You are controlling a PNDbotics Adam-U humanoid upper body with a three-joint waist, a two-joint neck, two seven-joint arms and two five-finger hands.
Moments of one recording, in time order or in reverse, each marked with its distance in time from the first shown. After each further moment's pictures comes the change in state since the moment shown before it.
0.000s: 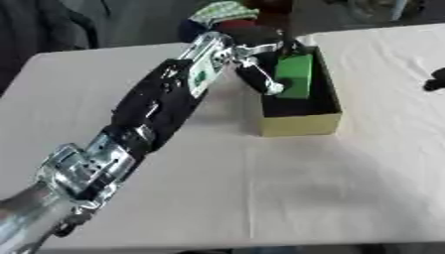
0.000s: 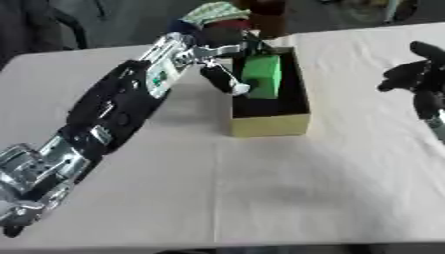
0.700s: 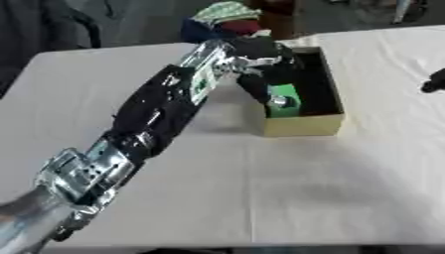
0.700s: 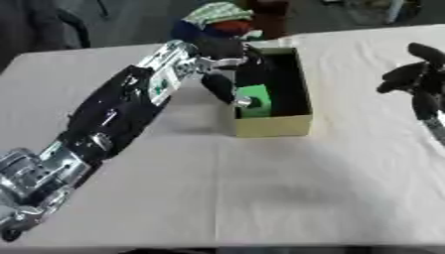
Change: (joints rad) left arm 0.022 0.022 -0.006 -0.067 -0.042 0.010 0.006; right arm 0.001 0.000 -0.001 0.009 0.001 0.000 0.002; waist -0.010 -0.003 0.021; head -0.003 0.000
